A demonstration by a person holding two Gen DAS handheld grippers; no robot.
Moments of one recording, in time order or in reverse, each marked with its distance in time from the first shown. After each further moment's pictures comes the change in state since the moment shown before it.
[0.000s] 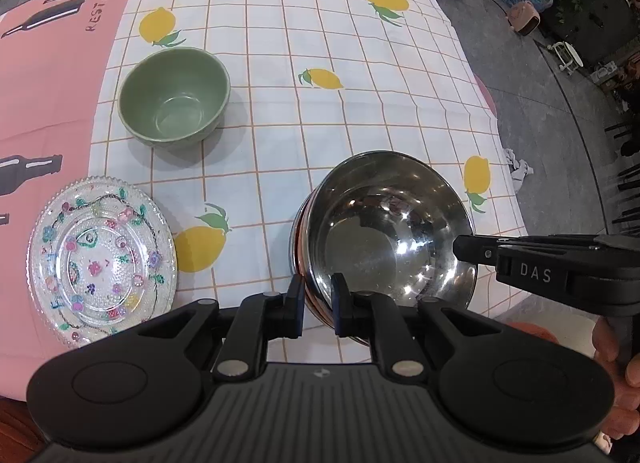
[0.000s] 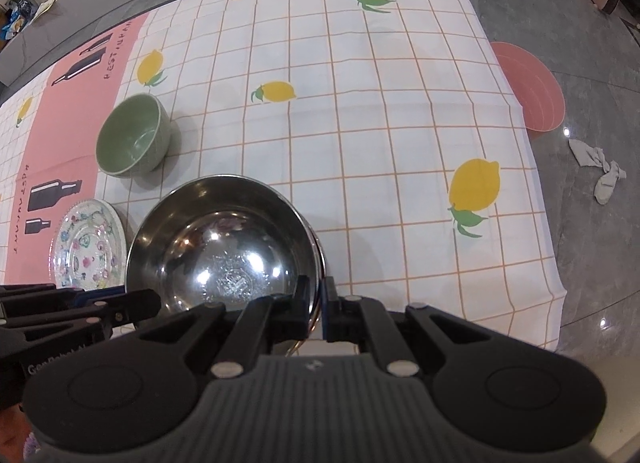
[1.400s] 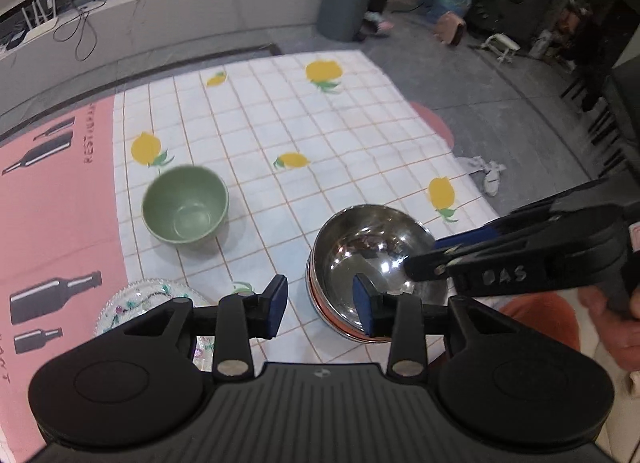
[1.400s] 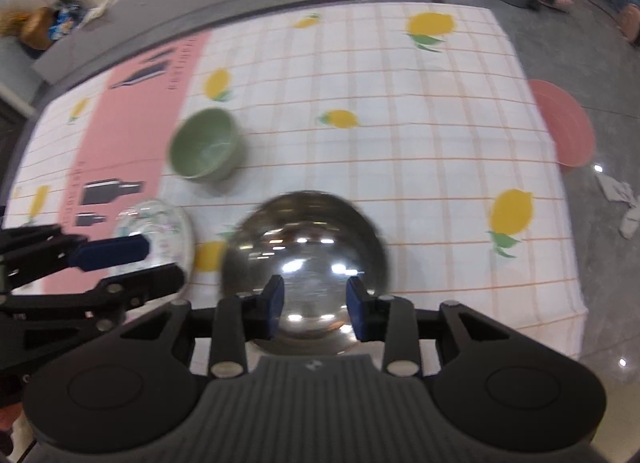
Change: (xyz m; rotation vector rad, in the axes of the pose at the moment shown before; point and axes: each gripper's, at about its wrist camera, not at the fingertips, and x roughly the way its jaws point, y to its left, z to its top) left arm -0.074 -0.001 -0.020 0.308 -0.235 -0.014; right arm -0.039 0.034 -0.018 -0.081 -0.096 0.130
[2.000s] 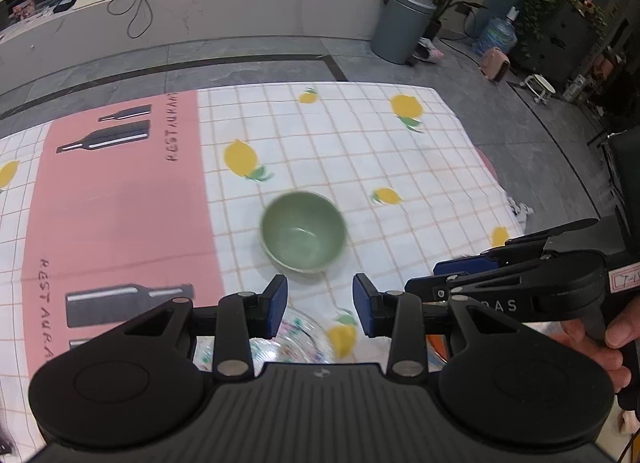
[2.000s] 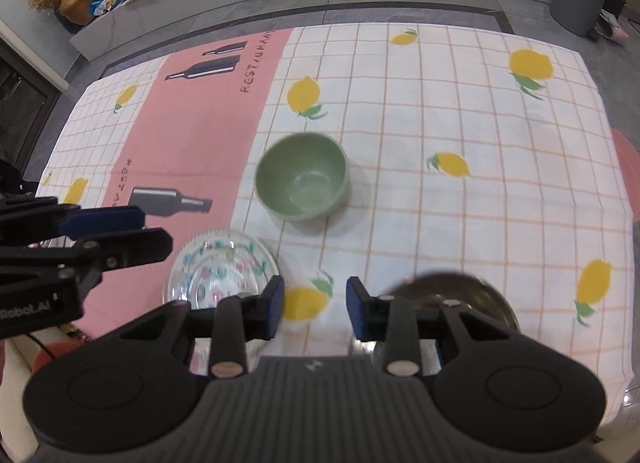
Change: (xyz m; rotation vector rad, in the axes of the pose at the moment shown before) left arm -0.019 0.121 0.030 -0.156 -0.010 0.040; right arm 0.042 0.087 0.061 -0.092 0.024 0.057
